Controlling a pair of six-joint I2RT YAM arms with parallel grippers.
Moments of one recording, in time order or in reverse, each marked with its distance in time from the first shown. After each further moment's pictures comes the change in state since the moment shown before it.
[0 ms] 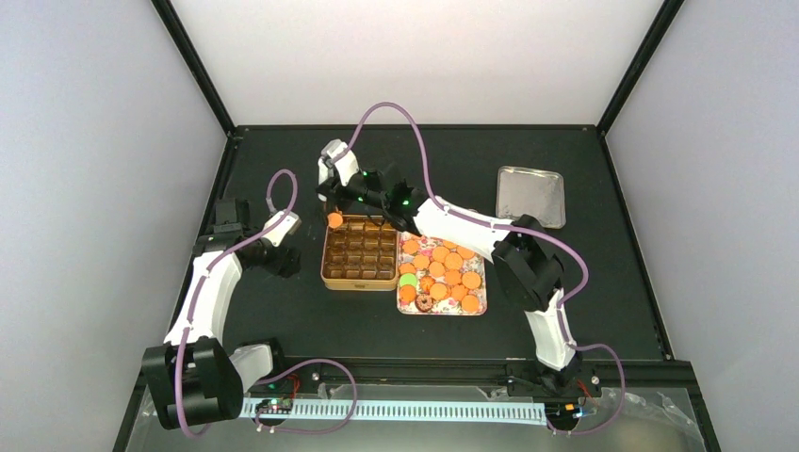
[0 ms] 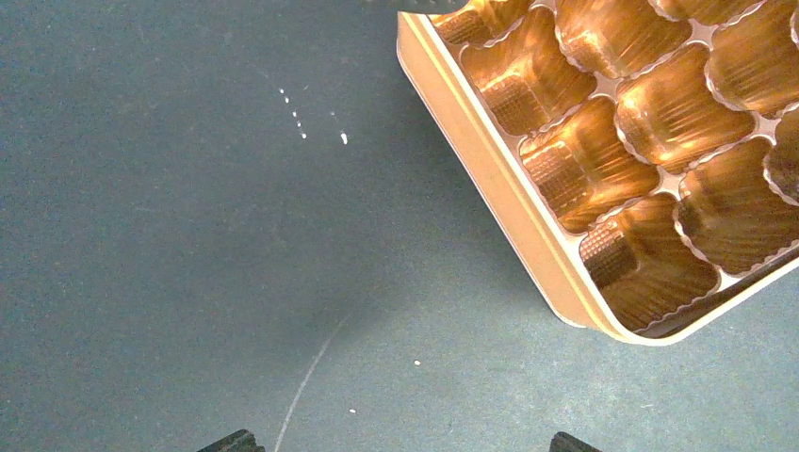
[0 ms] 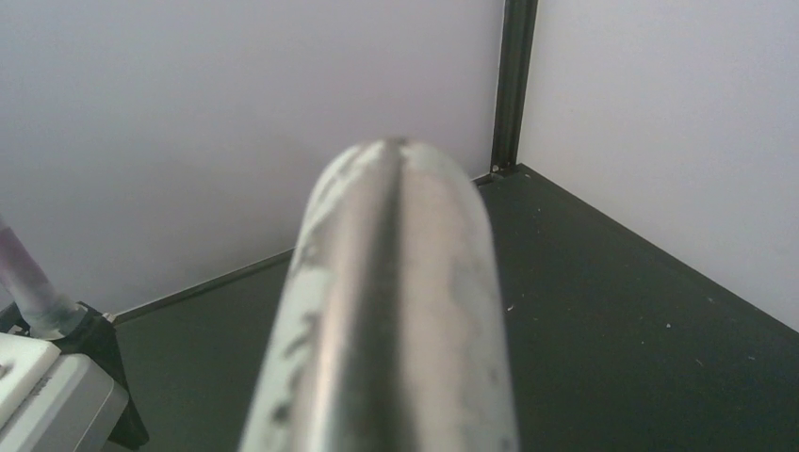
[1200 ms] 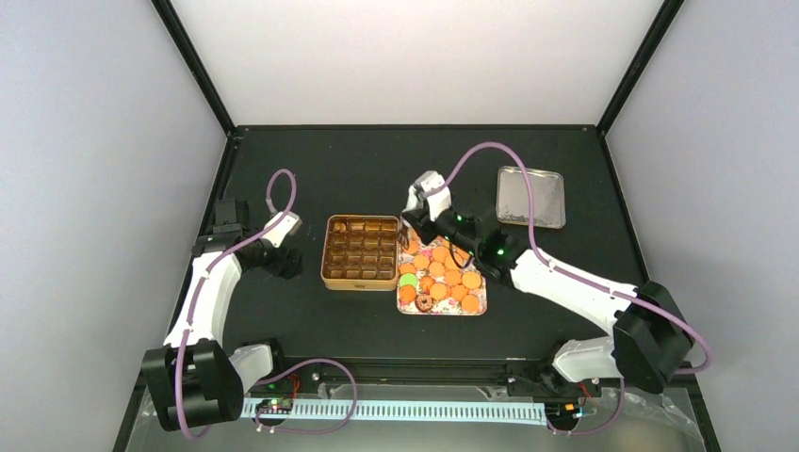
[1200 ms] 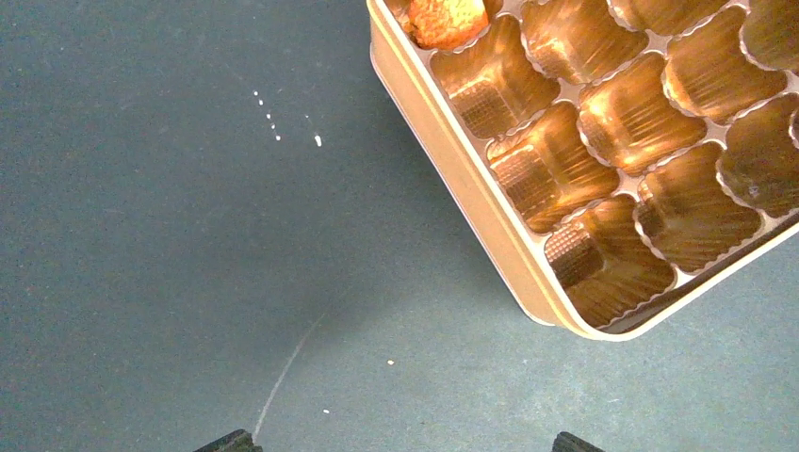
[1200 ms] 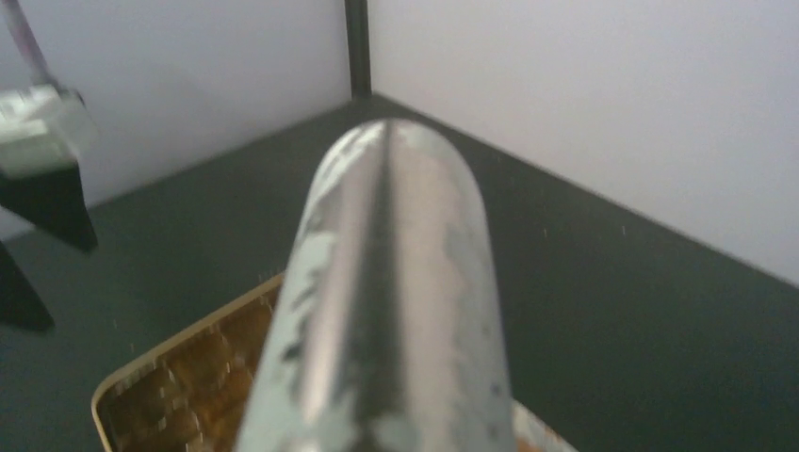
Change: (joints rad) left arm 0.002 -0.008 0.004 -0.027 0.035 -0.008; right arm -0.092 -0.714 -0.766 0.034 0.169 -0.015
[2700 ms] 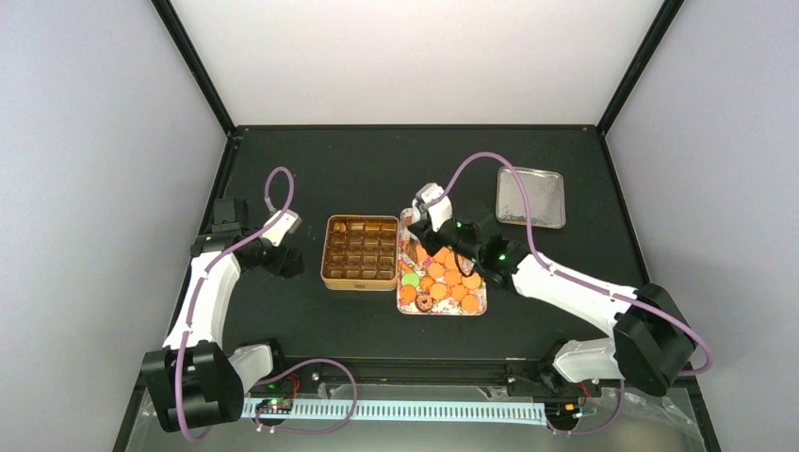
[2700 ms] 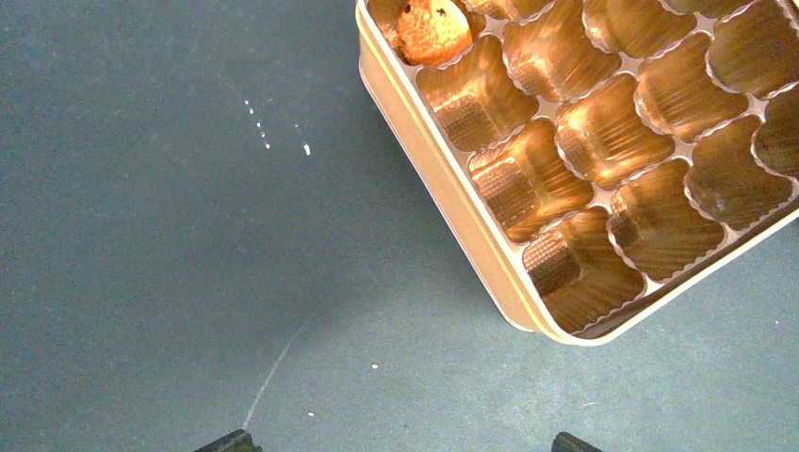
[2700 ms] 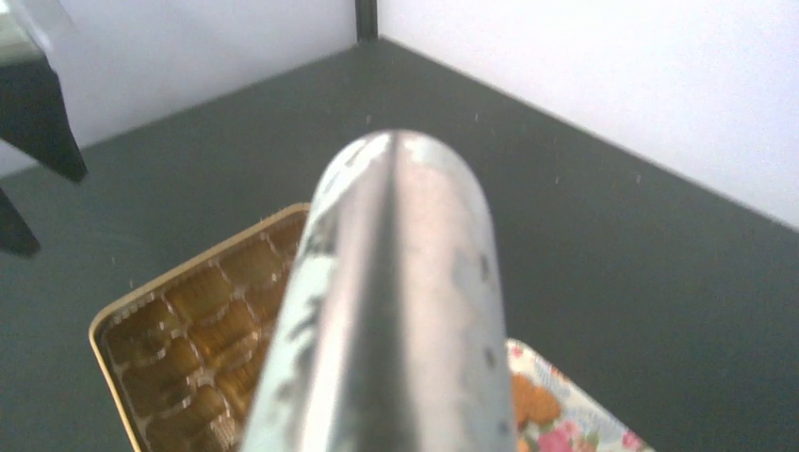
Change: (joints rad) left arm 0.002 -0.005 0.016 -0.023 0.031 -0.024; right arm -0.004 -0.026 -0.118 -0.058 -0.007 -0.013
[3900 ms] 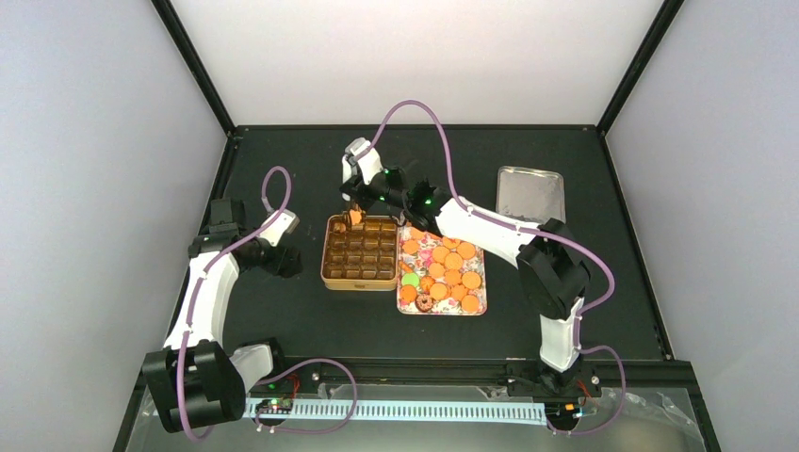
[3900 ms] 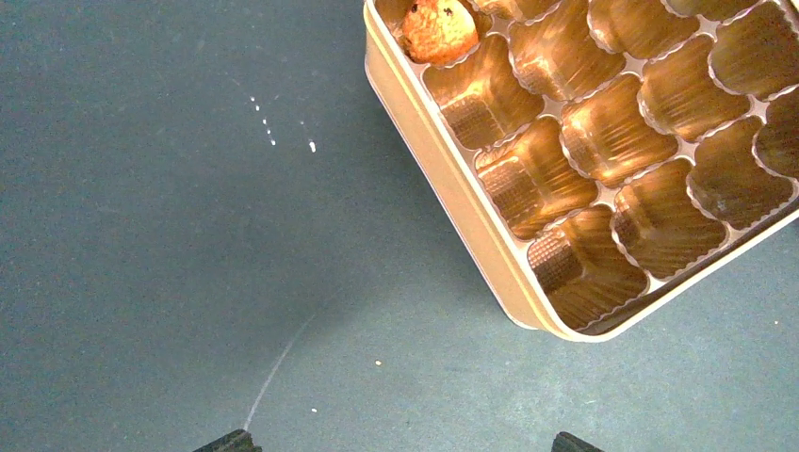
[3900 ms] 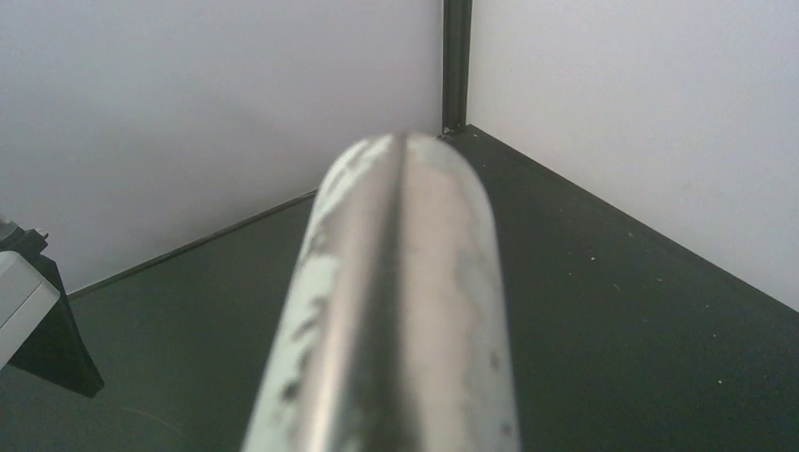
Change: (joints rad) left arm 0.024 0.000 0.000 -0.004 0.014 0.011; right arm 0.042 0.593 0.721 -0.027 -0.135 0.028
